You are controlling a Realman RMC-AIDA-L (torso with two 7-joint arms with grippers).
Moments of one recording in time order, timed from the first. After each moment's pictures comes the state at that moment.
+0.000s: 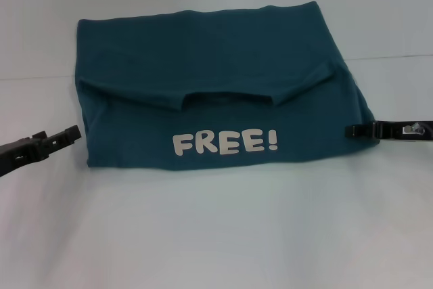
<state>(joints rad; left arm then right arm) -0.47 -2.11 0.56 0.67 1.94 1.10 -1.77 0.67 1.98 -0.61 -0.53 -2.32 -0.98 2.13</state>
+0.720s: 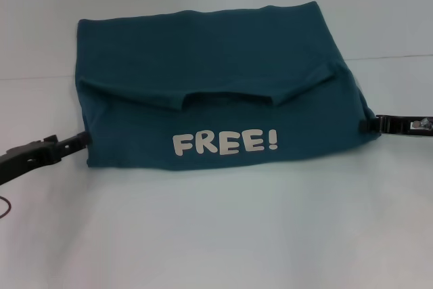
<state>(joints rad) -0.49 -2.11 0.60 0.64 1.94 1.05 -1.76 0.64 1.98 -0.60 -0.56 -2.29 -0.99 2.11</state>
